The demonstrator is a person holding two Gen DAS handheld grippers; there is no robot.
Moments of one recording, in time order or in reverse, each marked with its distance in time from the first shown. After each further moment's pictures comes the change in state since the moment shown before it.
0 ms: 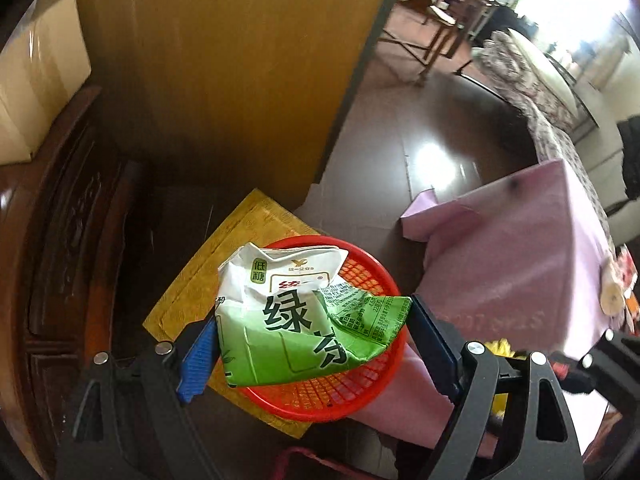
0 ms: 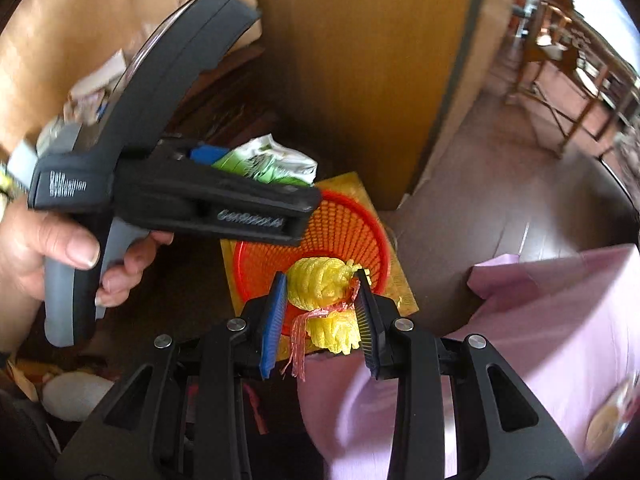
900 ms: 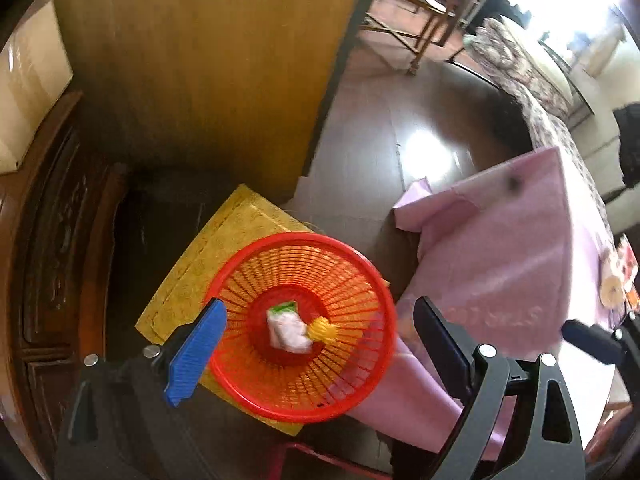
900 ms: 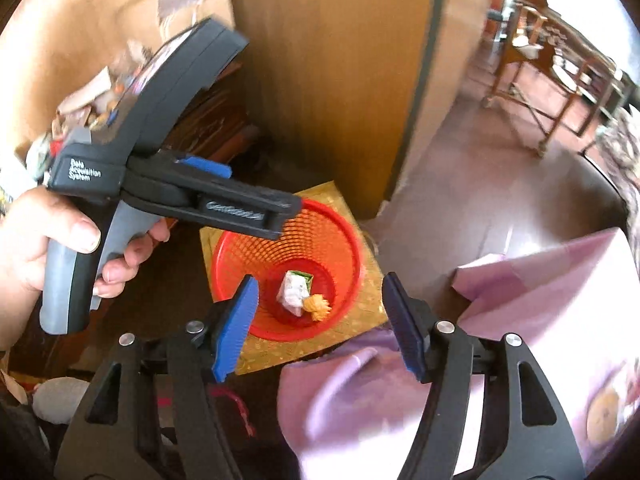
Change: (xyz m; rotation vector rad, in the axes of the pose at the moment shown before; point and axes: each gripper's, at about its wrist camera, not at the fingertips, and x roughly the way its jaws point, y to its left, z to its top) left arm 0.002 -0.034 -0.004 0.059 0.021 -0.014; right arm -0.050 -0.024 -0.038 0.104 -0.126 -0.074
